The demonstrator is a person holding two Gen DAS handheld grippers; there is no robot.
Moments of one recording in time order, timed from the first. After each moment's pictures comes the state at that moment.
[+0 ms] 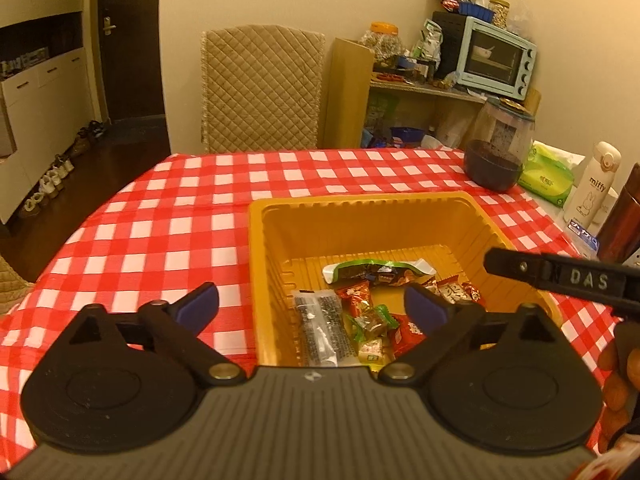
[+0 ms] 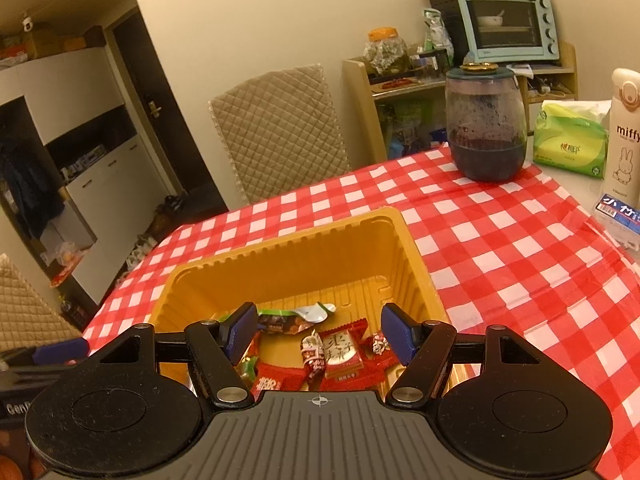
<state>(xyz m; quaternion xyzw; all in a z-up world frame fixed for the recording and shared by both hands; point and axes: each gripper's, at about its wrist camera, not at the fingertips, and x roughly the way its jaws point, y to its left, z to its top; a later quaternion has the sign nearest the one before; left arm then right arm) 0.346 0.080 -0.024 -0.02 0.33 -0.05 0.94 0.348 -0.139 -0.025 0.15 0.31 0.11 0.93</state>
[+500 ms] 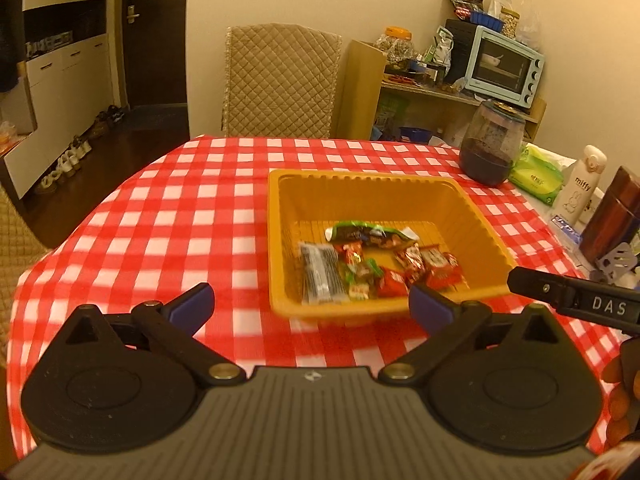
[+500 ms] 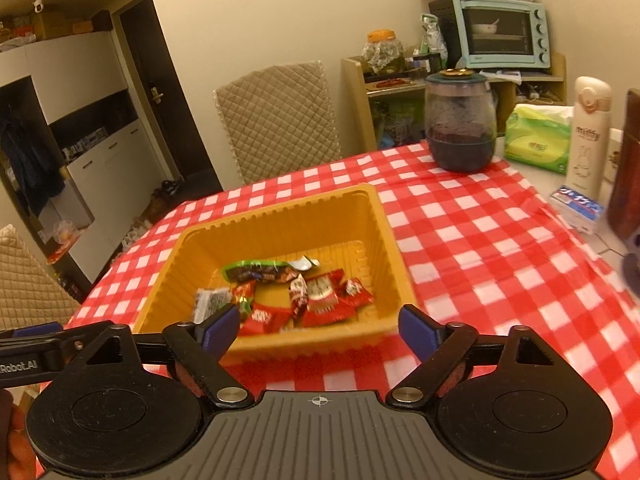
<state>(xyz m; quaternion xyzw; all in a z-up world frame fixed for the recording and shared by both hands) 0.263 0.080 -0.006 -0.04 0.34 -0.02 0.94 0.269 -0.153 -0.011 0.12 0.32 0.10 0.94</state>
